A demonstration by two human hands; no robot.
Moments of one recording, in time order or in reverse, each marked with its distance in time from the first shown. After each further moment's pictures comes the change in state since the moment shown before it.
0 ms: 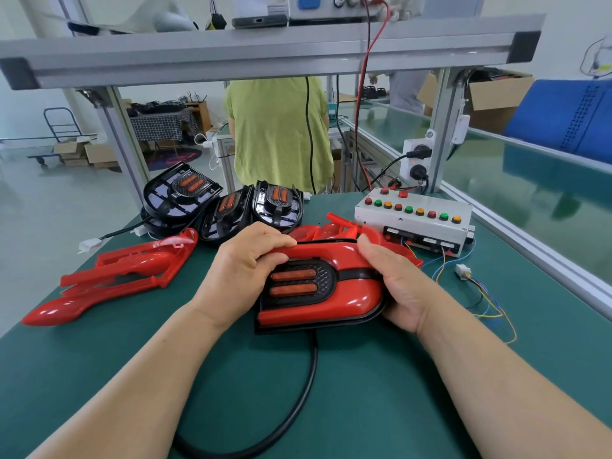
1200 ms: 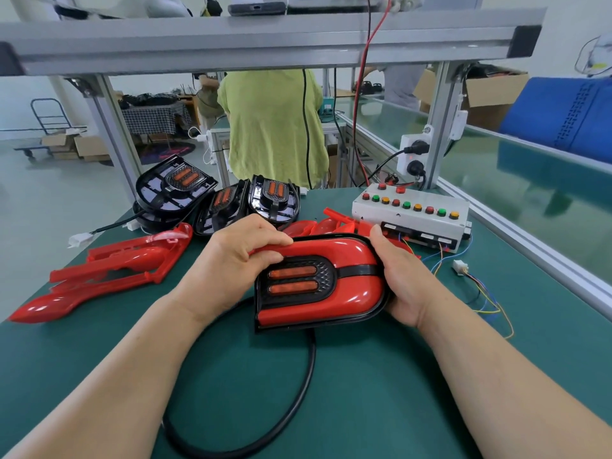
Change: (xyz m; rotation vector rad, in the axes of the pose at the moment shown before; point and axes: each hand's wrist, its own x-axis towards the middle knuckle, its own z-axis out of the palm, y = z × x) left_hand 0.004 -0.003 -0.012 -0.018 -0.101 0.043; right_hand 0.000 -0.004 -0.001 -0.087 0.097 0.026
